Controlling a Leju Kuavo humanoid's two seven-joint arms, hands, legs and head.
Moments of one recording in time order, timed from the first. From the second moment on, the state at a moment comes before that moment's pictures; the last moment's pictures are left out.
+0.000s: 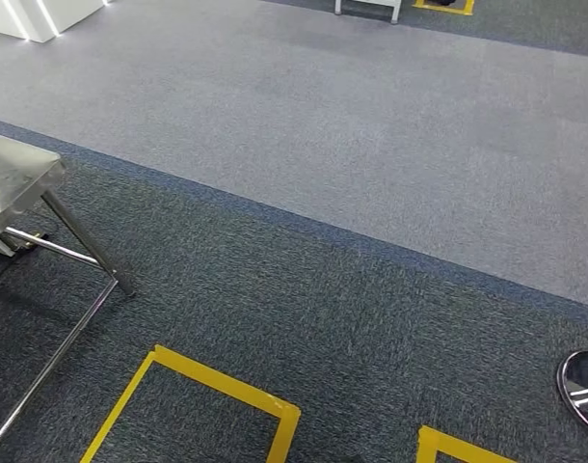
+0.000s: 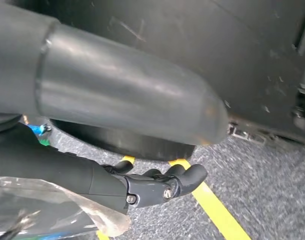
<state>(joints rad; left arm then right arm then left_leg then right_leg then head) -0.03 -0.19 0.34 -0.20 -0.68 0.44 0.15 -0.09 0.21 -0.74 -0.21 1.21 -0.08 0.10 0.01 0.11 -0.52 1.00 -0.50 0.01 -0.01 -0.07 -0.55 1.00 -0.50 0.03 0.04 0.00</state>
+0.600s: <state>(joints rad) -0.03 -0.17 0.37 -0.20 -0.69 0.41 0.16 -0.09 0.21 -0.80 -0.21 1.16 -0.11 0.09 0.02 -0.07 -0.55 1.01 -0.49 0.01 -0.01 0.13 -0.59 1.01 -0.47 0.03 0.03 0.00</state>
